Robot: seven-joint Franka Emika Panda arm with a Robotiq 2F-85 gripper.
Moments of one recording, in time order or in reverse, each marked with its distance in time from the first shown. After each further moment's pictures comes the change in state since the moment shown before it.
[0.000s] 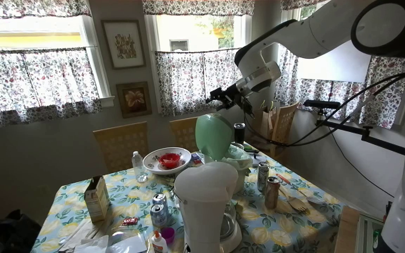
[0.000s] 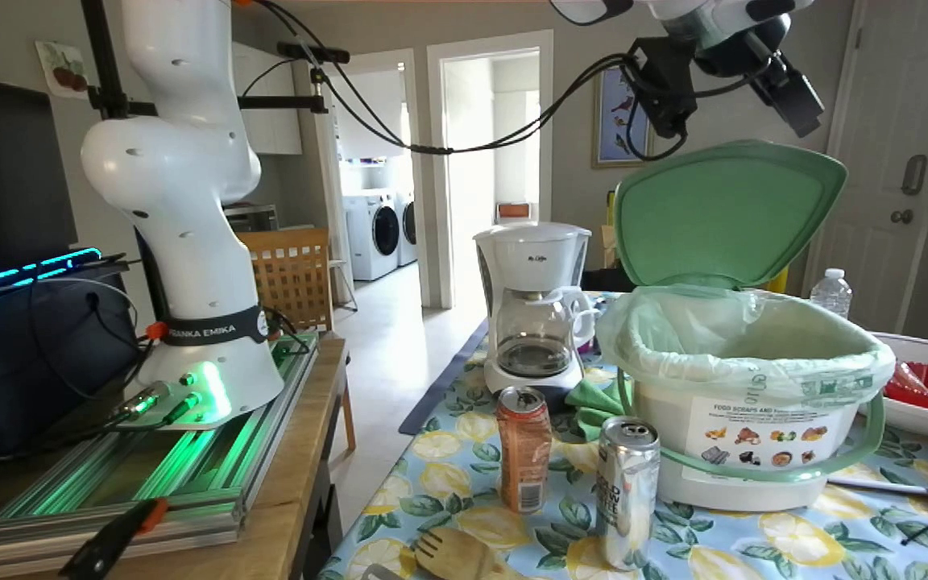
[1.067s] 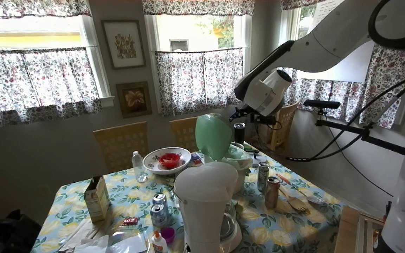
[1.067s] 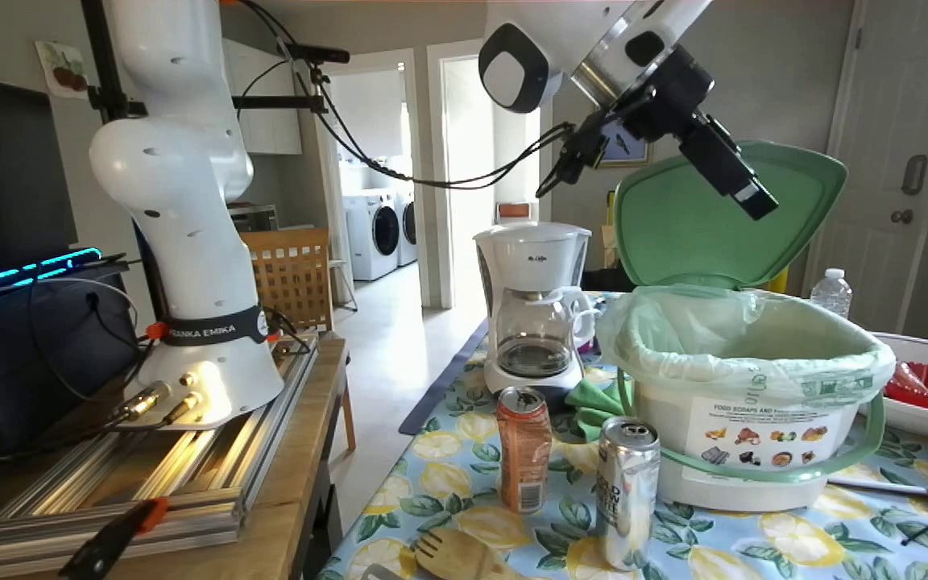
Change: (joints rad) arm 0.124 -0.078 -0.075 -0.340 -0.421 0.566 0.338
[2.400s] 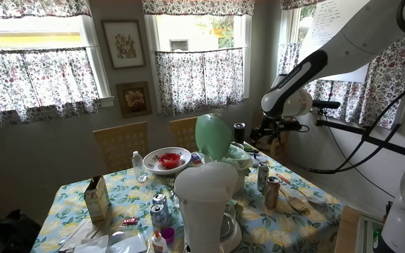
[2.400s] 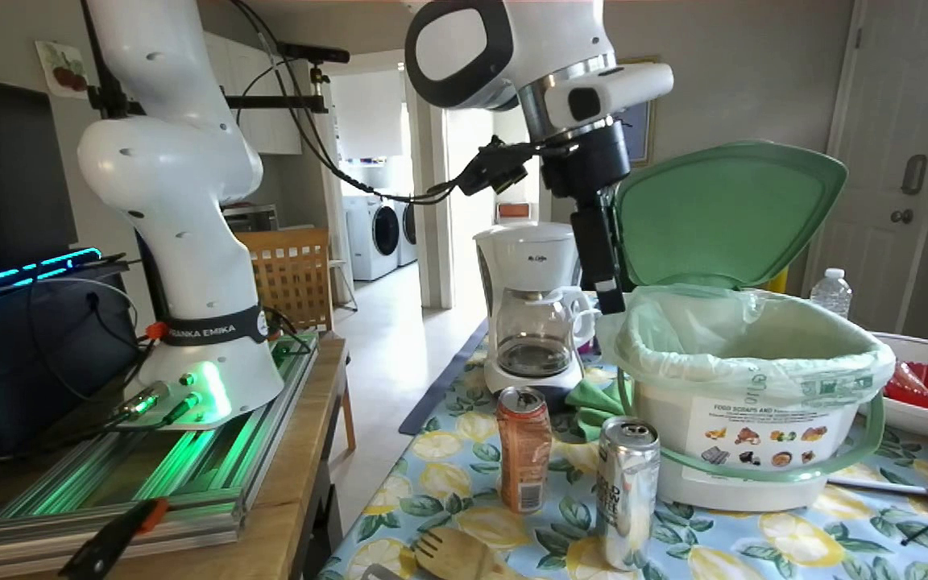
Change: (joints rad) arm -0.173 -0.133 -0.028 -0.195 -0.842 -0.458 0.570
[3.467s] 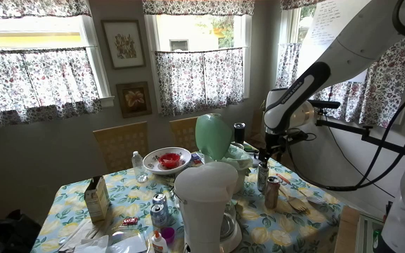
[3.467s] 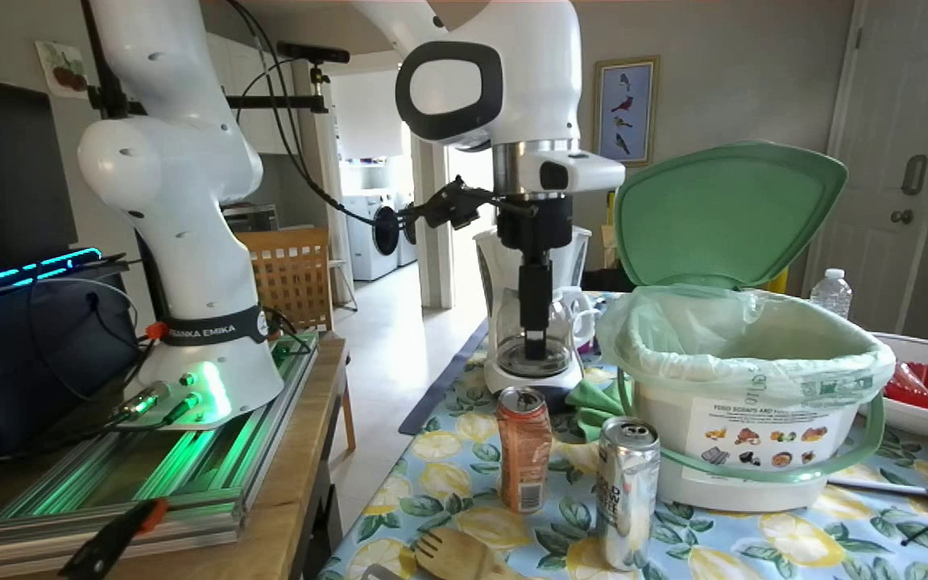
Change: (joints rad) arm 0.000 0.019 0.030 -0.086 -0.178 -0.141 -0.018
